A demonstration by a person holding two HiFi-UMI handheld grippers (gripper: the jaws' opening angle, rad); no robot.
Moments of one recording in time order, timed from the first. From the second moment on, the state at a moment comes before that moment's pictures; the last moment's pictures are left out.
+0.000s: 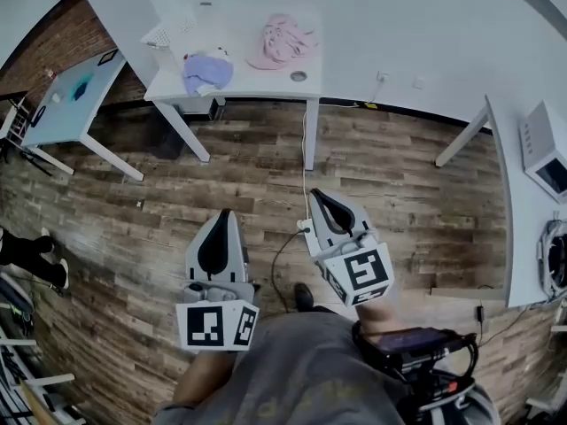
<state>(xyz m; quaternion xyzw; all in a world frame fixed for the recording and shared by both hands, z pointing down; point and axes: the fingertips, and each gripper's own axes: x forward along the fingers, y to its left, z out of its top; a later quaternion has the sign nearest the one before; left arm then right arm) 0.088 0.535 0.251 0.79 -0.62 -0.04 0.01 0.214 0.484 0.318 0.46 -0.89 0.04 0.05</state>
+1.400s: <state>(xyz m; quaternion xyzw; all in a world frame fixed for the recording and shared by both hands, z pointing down) -0.128 0.279 0.280 0.77 -0.63 -0.05 0.04 0.030 0.206 0.352 0.47 -0.88 0.05 0.06</state>
